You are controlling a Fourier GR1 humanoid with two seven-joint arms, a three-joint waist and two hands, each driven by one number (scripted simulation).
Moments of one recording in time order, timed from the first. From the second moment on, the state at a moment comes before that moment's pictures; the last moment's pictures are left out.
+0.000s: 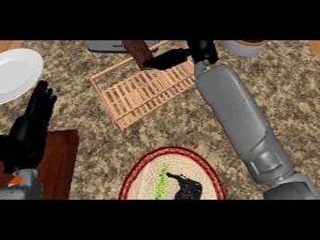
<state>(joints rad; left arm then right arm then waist) -0.07 0.16 0.05 -1.70 -0.01 0.15 0.17 -1.07 -0.01 0.02 -0.79 0.29 -0.26 0.06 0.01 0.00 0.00</state>
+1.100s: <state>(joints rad) -0.06 0.15 0.07 -1.72 -0.01 0.14 0.18 -0.81 -0.46 -0.27 -1.09 0.02 0.09 0.21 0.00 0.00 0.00</state>
